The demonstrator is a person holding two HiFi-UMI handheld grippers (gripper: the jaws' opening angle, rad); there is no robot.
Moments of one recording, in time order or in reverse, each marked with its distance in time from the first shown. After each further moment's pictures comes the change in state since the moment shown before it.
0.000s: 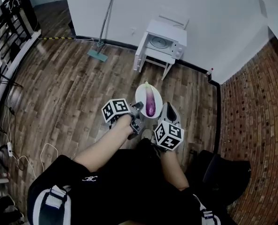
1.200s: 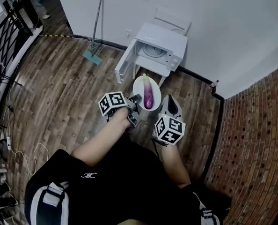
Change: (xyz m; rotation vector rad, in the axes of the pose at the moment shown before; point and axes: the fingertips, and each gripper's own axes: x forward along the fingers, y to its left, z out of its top) left arm 0.282 -0.096 0.099 -0.034 -0.109 0.039; right arm 0.259 -0.190 0.090 -0.021 0.022 0.111
